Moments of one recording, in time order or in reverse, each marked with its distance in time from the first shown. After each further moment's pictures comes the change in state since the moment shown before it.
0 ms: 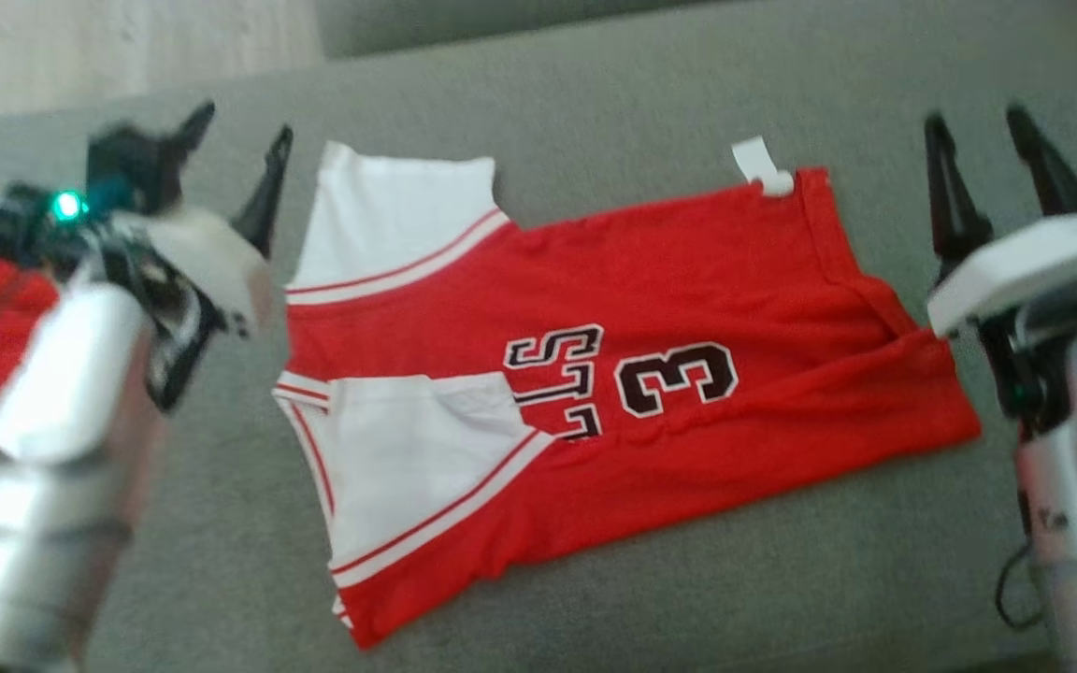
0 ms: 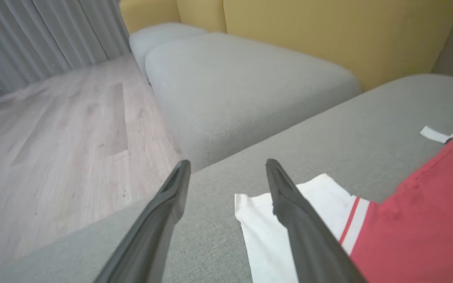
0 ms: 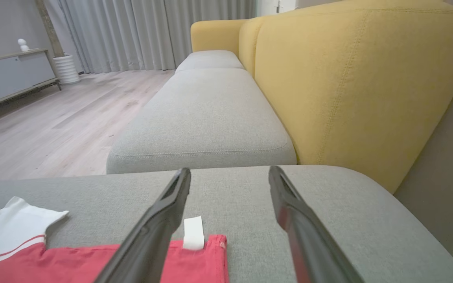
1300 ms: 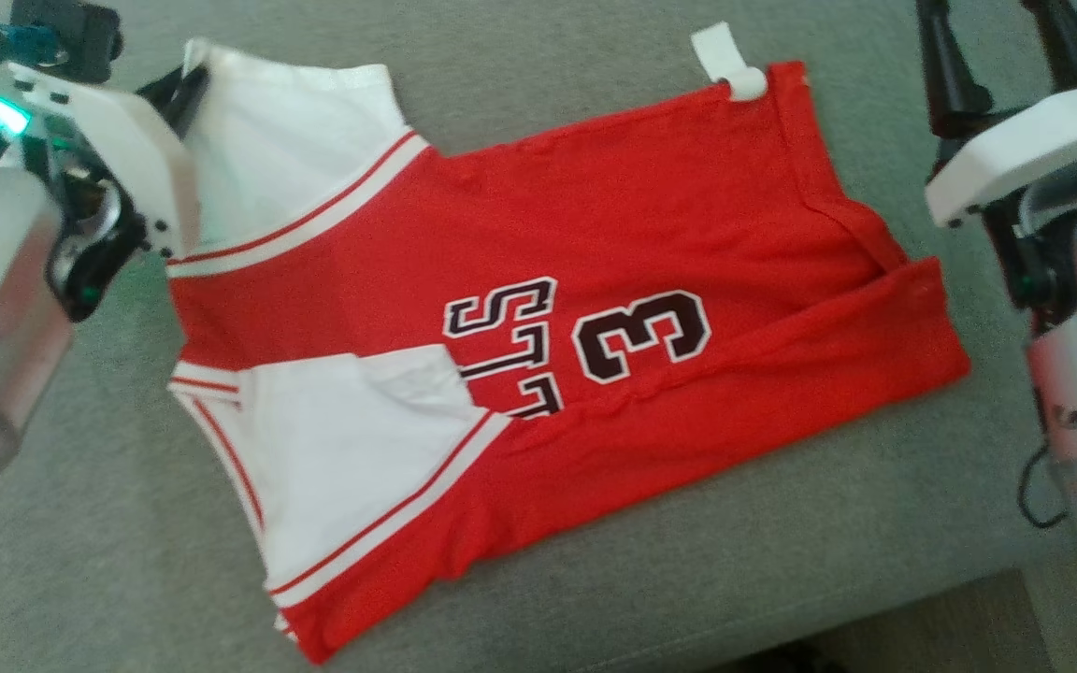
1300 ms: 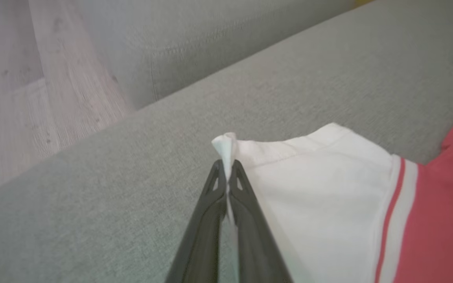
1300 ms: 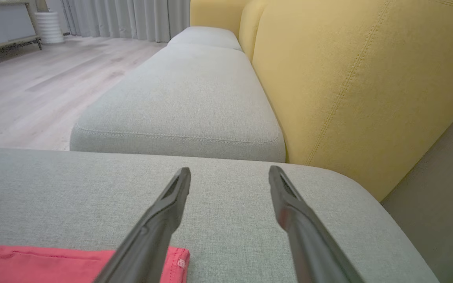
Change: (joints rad) left arm -0.409 0.214 -0.647 0.187 -0.622 -0.002 0.157; right arm -0.255 -0.059 0.139 0.105 0.002 0.000 -0.068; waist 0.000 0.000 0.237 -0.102
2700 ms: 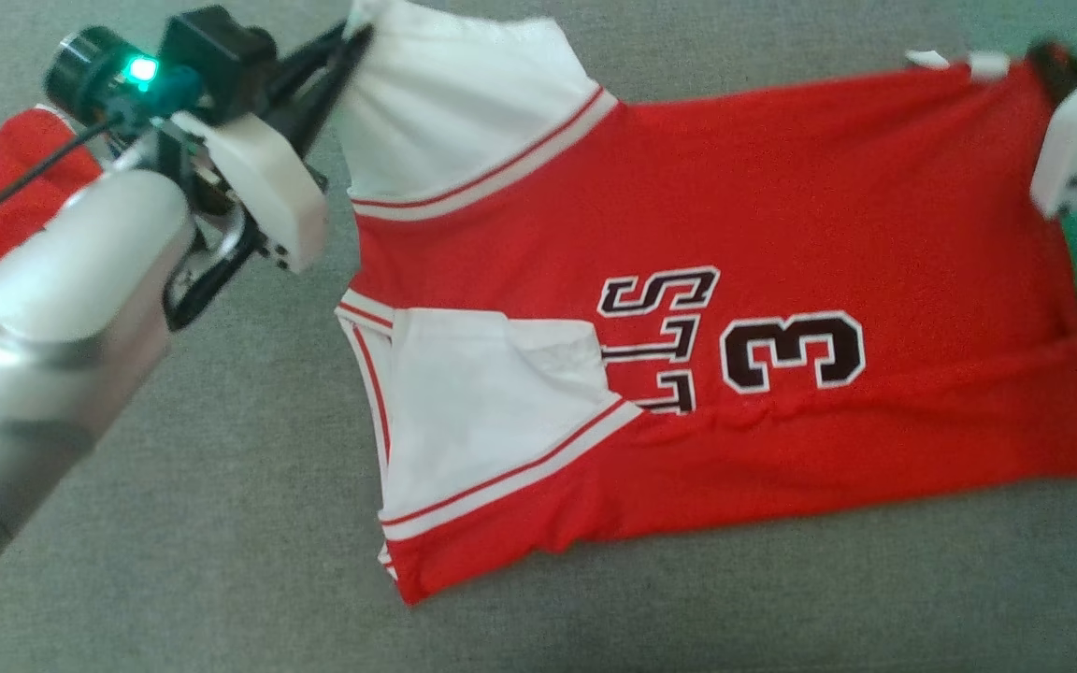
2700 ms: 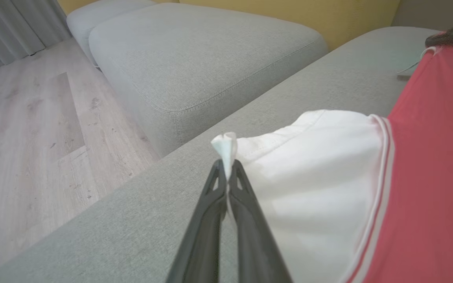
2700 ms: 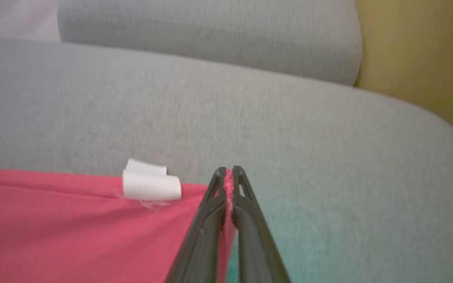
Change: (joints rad) left arm -0.022 -0.039 -0.120 -0.200 0.120 0.035 -0.257; right arm -0.282 -0.259 0.460 0.518 0.371 0.000 0.157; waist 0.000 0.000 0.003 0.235
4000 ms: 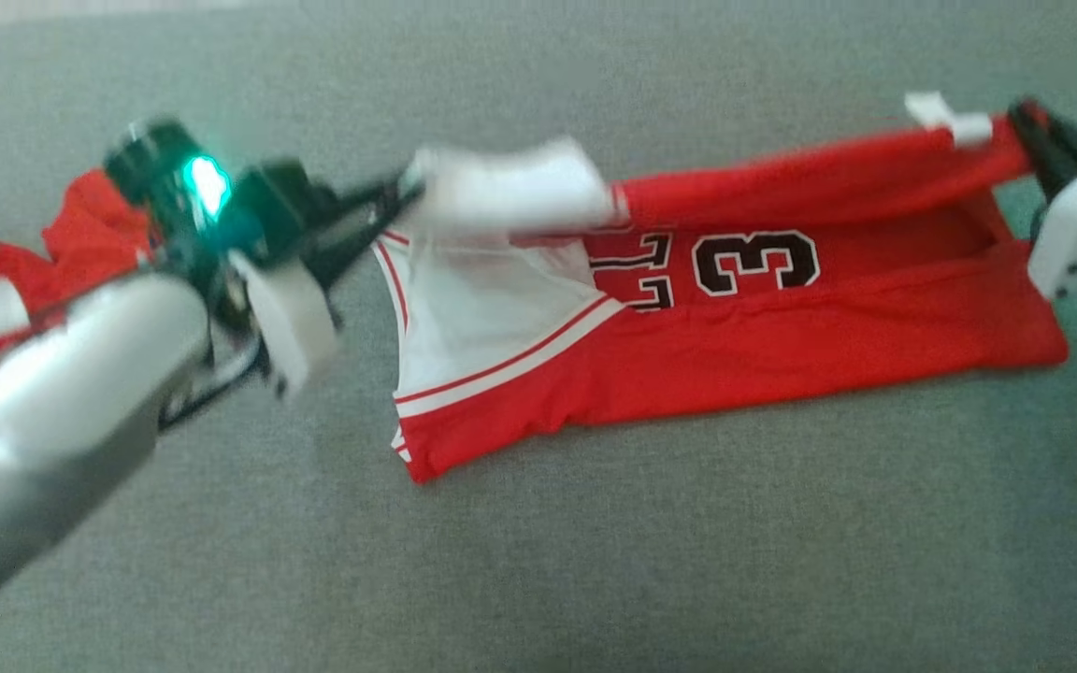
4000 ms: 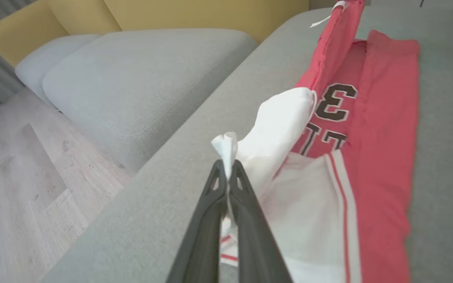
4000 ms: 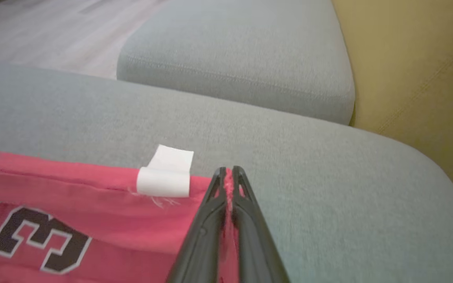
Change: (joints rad) left arm 0.030 0.121 -0.160 -0.204 0.082 -0.035 -0.008; right arm 0.067 -0.109 0.264 -0.088 0.248 0.000 -0.237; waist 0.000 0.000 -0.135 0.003
